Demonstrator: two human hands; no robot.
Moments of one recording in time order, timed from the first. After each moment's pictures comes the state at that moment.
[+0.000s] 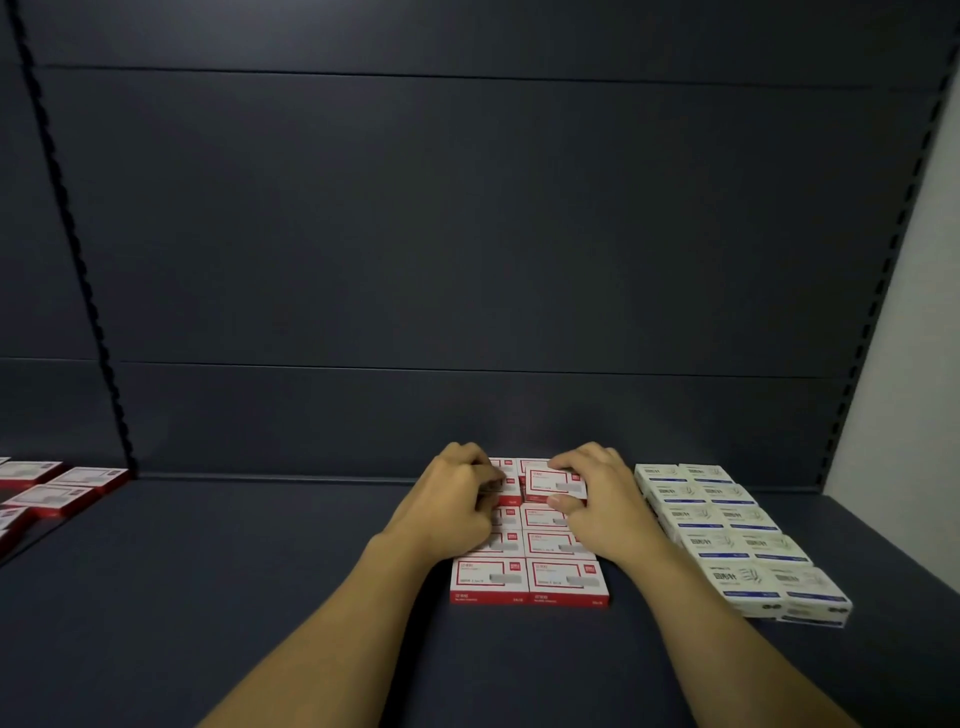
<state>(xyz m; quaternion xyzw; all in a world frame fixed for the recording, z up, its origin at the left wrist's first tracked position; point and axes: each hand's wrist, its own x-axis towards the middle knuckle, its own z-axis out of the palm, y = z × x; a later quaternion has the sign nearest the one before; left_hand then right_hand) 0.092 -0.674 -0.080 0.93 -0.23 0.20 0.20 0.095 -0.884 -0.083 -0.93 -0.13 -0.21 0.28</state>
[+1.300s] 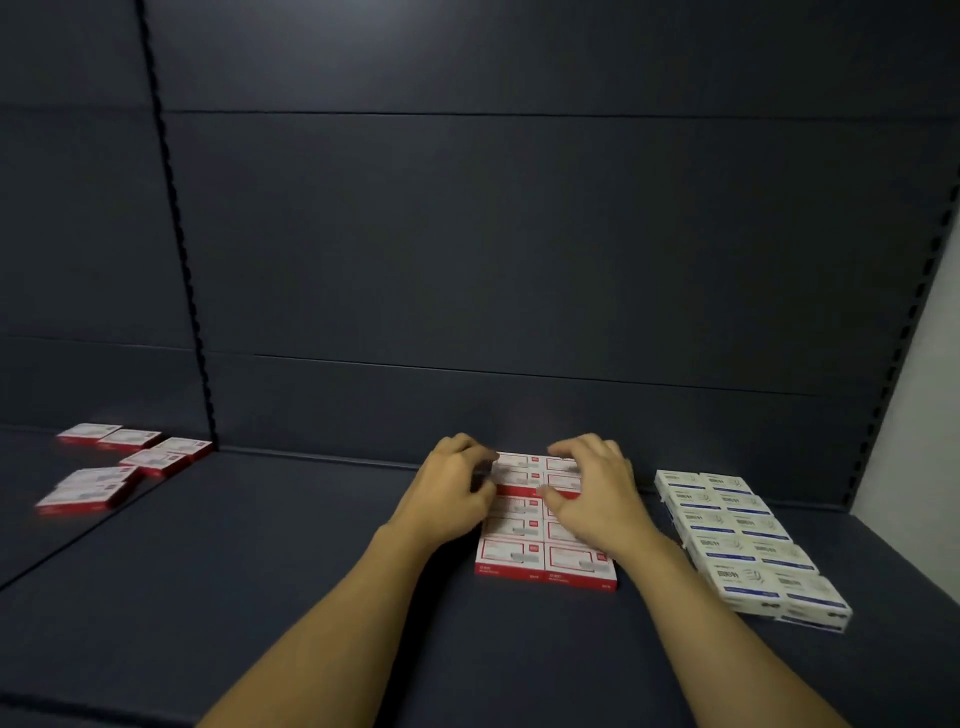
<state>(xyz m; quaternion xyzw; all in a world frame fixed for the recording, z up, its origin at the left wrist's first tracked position) 0.065 -0.654 -0.071 0.92 -0.16 0.25 0.24 0.077 -0.862 -0.064 -0.92 -0.18 -0.25 0.25</state>
